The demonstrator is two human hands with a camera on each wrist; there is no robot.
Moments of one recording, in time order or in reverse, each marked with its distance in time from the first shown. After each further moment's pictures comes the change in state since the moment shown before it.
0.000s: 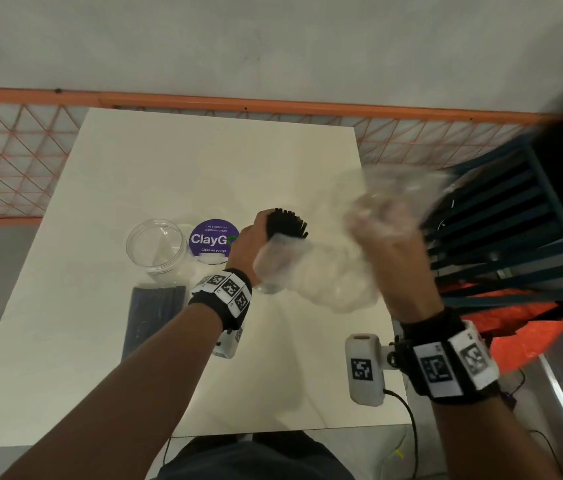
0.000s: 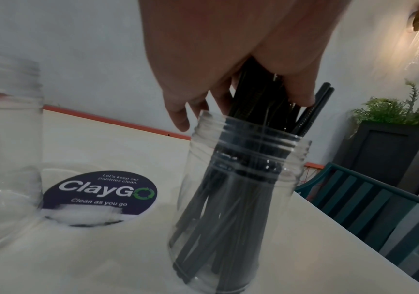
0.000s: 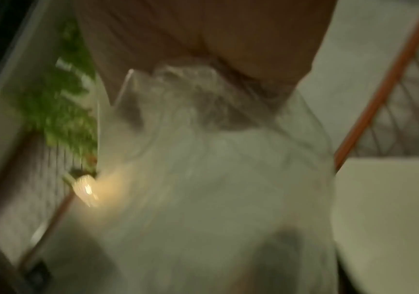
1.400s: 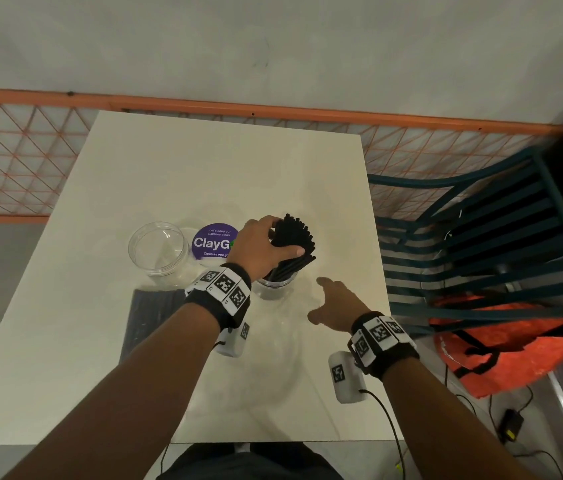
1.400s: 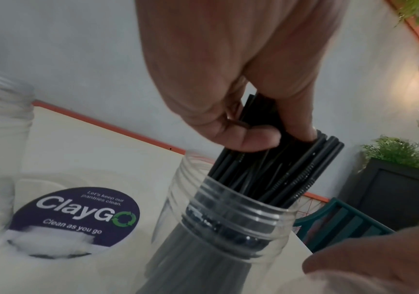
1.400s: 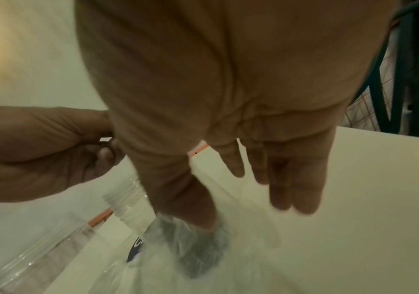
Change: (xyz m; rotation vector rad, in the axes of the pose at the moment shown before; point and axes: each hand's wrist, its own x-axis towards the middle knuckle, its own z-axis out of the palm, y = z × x) left_hand 0.009 0.020 -0.011 -0.071 -0.015 -0.043; right_hand 0.034 0.160 0.032 -0.793 -0.572 0.505
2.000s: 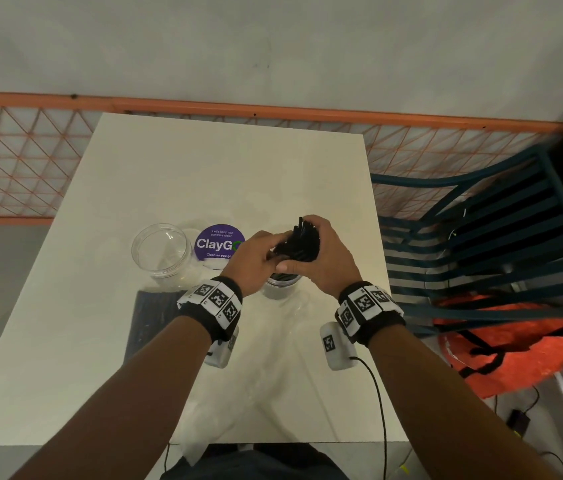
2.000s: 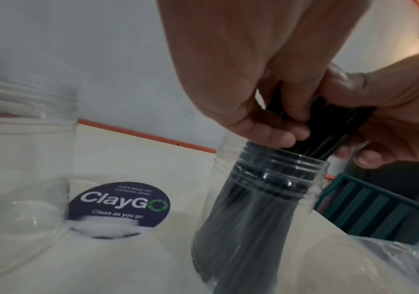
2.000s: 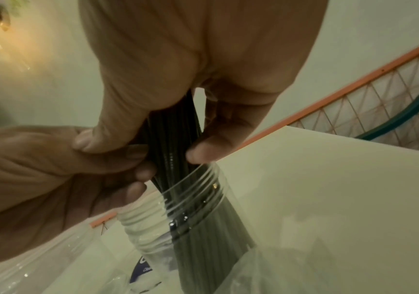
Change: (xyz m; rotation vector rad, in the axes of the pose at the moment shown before) left_hand -0.012 -0.024 -0.001 0.037 -0.111 0.165; right_hand 0.004 -0.049 -0.031 0.368 0.333 -0.400
